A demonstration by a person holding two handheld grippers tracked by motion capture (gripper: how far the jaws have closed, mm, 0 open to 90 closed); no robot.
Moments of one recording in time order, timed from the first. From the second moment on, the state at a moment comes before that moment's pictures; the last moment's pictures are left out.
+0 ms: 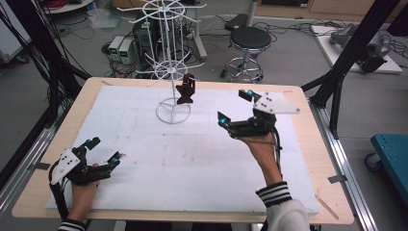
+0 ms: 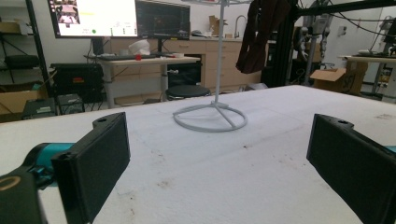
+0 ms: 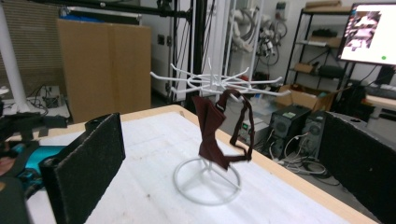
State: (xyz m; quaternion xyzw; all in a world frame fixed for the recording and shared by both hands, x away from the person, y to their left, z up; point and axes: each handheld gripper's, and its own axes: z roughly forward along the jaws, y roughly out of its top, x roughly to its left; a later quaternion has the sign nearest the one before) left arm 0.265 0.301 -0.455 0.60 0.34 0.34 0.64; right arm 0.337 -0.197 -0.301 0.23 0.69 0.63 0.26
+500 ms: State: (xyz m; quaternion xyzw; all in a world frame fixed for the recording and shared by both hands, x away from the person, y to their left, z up) left arm 0.265 0.301 -0.455 0.60 0.34 0.34 0.64; right arm 0.283 -0.255 -0.392 0.27 0.67 0.62 0.29
